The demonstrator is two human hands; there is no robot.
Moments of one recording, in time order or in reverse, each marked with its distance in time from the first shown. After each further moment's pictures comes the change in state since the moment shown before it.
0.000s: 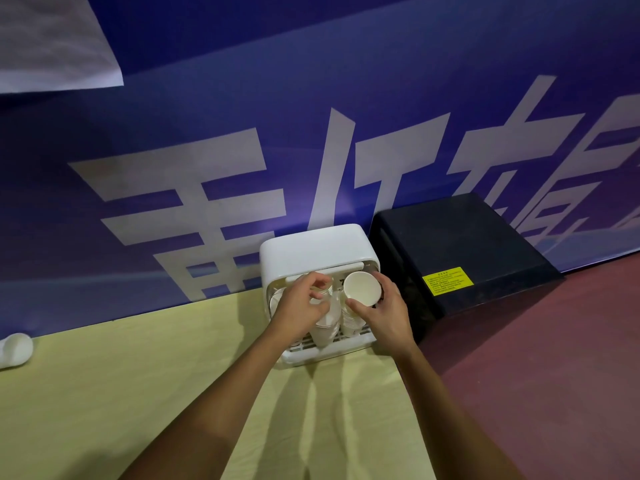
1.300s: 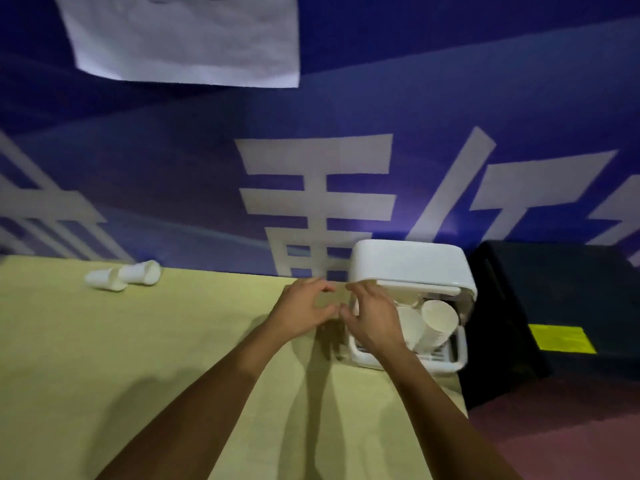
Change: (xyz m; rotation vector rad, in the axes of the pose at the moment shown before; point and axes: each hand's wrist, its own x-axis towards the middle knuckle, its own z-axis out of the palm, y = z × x) left_hand -0.067 -0.052 -0.116 0.390 0.143 -0.092; right_hand -0.027 -0.087 0.131 -0.608 -0.351 -0.496
